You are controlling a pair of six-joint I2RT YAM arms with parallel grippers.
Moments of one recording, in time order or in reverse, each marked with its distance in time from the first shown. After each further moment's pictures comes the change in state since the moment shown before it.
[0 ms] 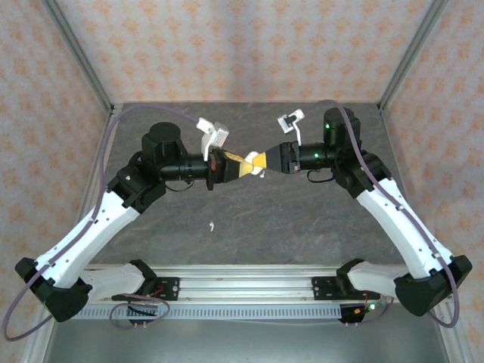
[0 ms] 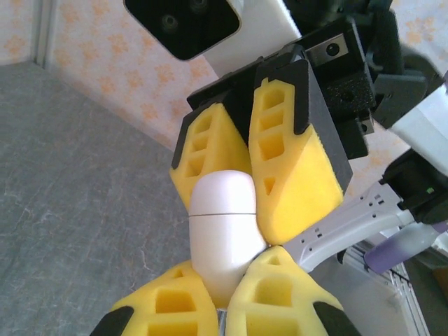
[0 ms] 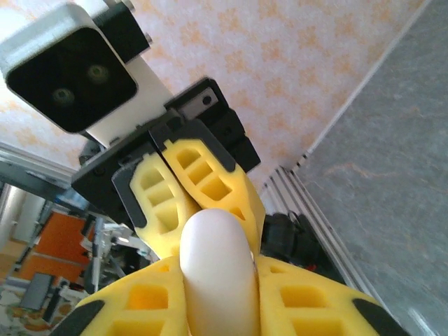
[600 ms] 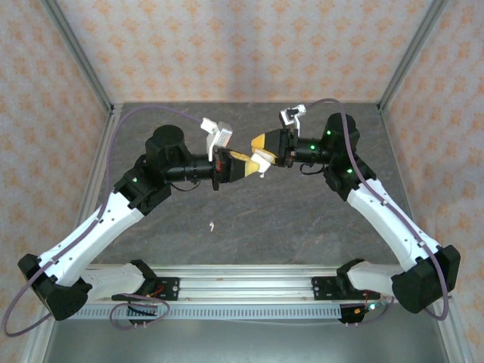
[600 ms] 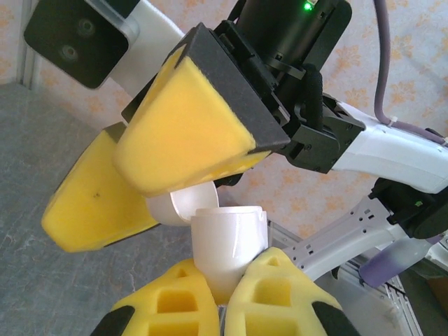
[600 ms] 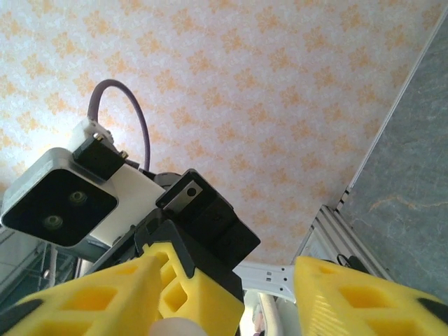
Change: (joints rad) left arm -0.029 0.005 -0.040 0.129 -0.009 -0.040; right arm -0.038 0.024 -0.167 0.474 0.045 0.441
